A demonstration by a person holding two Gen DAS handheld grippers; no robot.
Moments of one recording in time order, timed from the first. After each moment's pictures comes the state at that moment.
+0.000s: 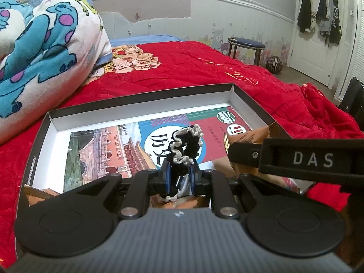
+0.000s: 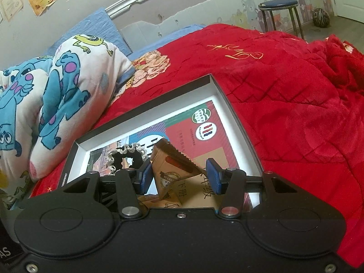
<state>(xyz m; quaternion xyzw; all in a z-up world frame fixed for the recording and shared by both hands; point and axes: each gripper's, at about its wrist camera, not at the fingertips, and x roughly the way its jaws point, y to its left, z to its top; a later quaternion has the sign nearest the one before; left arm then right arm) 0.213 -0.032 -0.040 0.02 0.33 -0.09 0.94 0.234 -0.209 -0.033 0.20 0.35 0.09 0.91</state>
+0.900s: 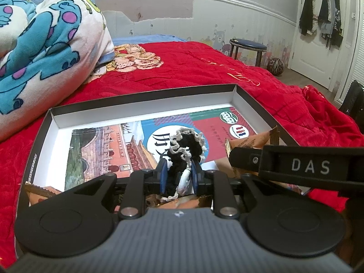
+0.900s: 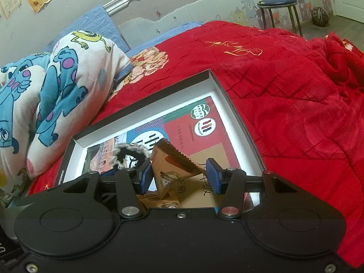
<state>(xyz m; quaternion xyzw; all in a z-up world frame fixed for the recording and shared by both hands) 0.214 -0.028 -0.041 0.02 0.33 -0.09 0.94 0.233 -0.206 -0.036 0.20 0.35 0.08 0.91</state>
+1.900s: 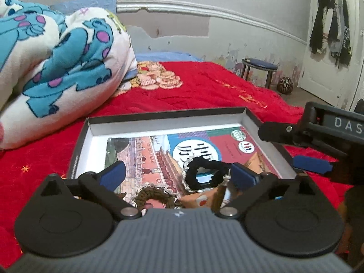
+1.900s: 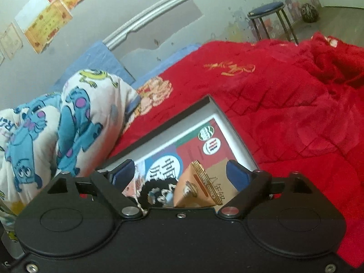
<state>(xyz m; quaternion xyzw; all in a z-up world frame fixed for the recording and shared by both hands) 0.171 -0.003 -0.002 0.00 0.29 -0.05 0.96 0.202 -0.226 -0.011 0.29 0.28 0.08 0.91</state>
